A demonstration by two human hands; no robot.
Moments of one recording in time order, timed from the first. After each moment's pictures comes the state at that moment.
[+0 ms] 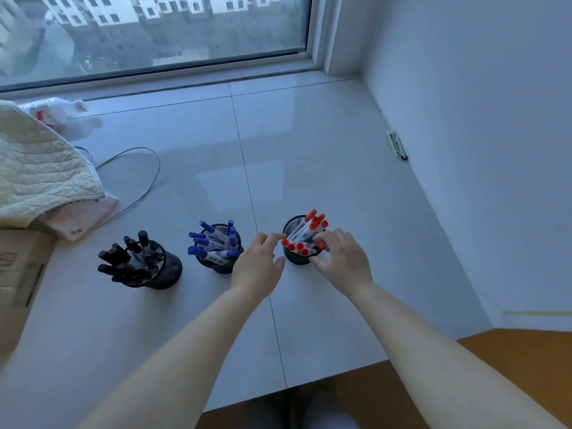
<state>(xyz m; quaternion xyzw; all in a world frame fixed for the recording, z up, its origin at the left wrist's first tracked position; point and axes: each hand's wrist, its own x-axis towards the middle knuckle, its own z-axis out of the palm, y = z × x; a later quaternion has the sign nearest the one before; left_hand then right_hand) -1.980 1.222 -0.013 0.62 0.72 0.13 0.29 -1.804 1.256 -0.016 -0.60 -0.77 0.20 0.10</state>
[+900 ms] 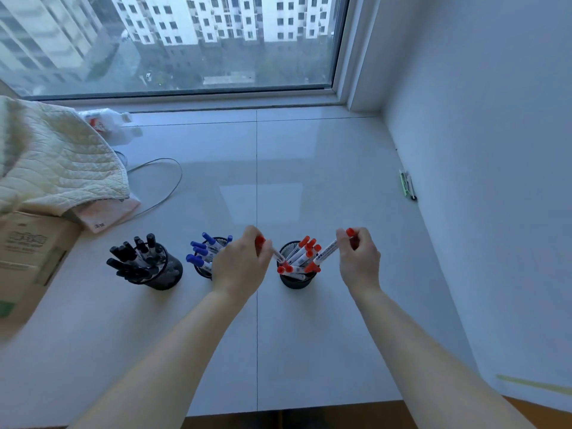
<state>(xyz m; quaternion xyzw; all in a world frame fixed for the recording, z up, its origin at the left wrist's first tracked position) -1.967 1.237 0.046 0.53 0.81 0.22 0.12 -1.783 1.304 0.024 -0.65 -0.52 0.42 0.36</state>
